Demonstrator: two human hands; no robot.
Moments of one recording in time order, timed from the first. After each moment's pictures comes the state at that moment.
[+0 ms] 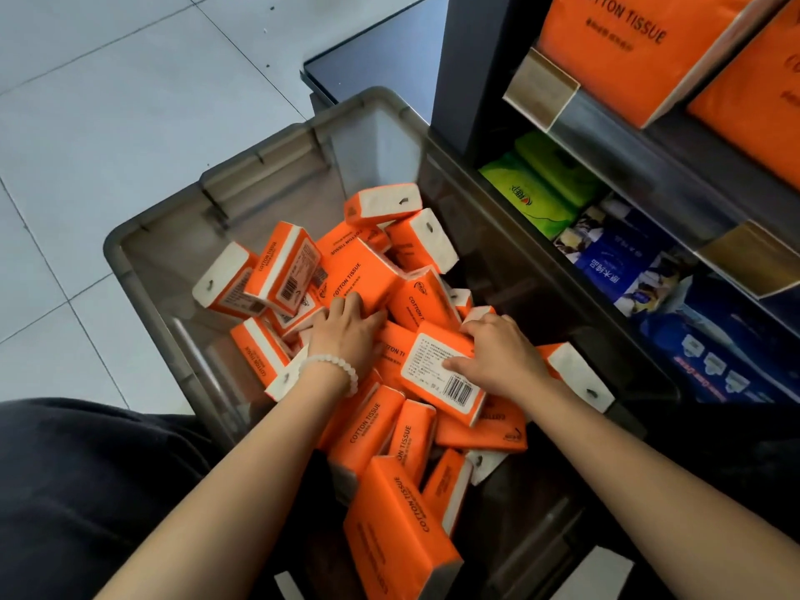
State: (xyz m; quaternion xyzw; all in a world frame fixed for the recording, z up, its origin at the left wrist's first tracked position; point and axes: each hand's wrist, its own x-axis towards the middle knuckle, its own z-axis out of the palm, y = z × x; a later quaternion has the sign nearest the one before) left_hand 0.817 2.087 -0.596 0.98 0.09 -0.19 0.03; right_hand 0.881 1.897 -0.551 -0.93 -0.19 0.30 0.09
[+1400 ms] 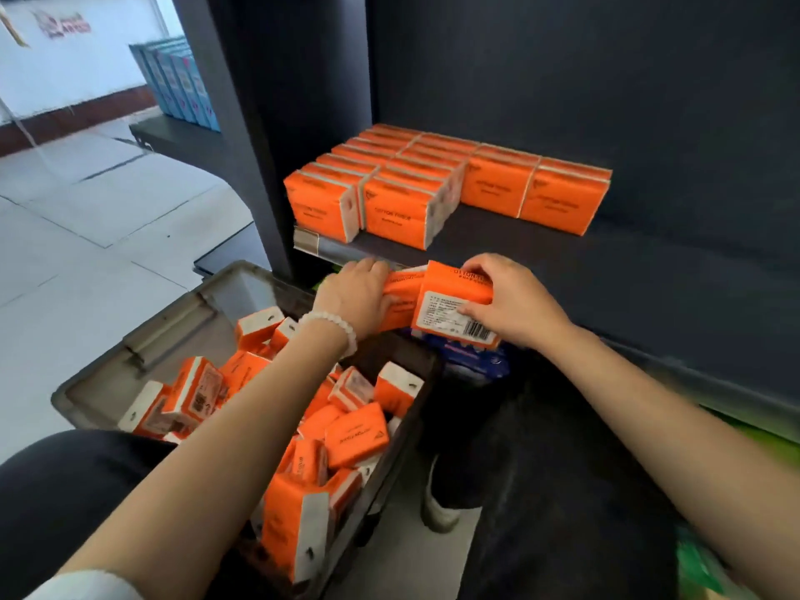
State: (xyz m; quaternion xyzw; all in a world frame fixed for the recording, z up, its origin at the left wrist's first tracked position) left_hand 0.837 1.898 -0.350 0.99 -0.13 0.06 0.04; right_hand 0.816 1.688 -0.325 -0.96 -0.12 -0.03 0.25
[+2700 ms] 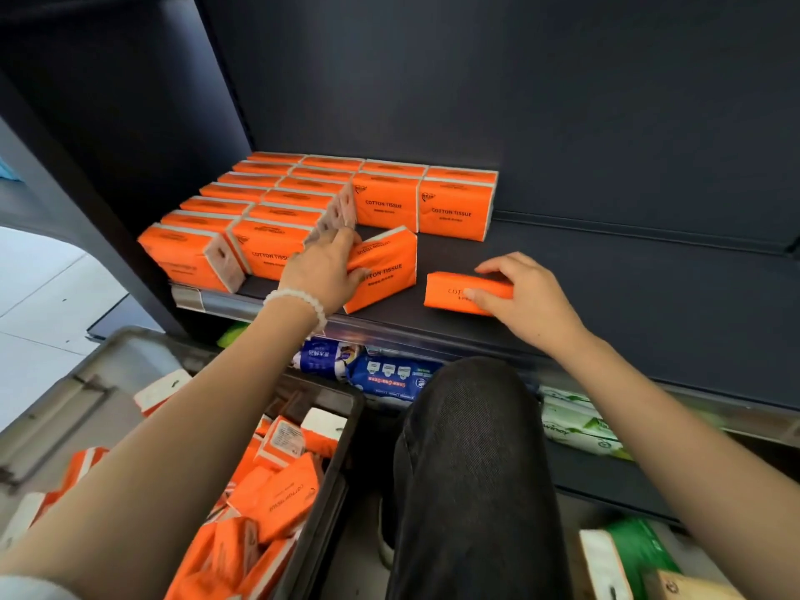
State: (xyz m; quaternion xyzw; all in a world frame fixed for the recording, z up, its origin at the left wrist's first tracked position) left_hand 0.919 1.791 -0.318 0.98 -0.18 0.07 0.12; right_hand 0.833 1.549 -0.337 -0.94 0.00 -0.12 0.31
